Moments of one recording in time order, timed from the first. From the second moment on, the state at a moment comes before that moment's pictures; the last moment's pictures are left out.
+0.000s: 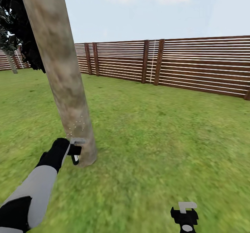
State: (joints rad) left arm -0.91 0.06 0.22 -0.67 -0.43 0.80 -0.28; right arm -0.50 0.03 -0.74 -0.16 0.84 -0.27 -0.30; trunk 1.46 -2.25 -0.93
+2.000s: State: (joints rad) left arm -0.73 0.07 0.28 -0.63 -0.40 0.68 -0.17; right arm -0.46 0.01 -0.74 -0.16 0.85 -0.41 0.04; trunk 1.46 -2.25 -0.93
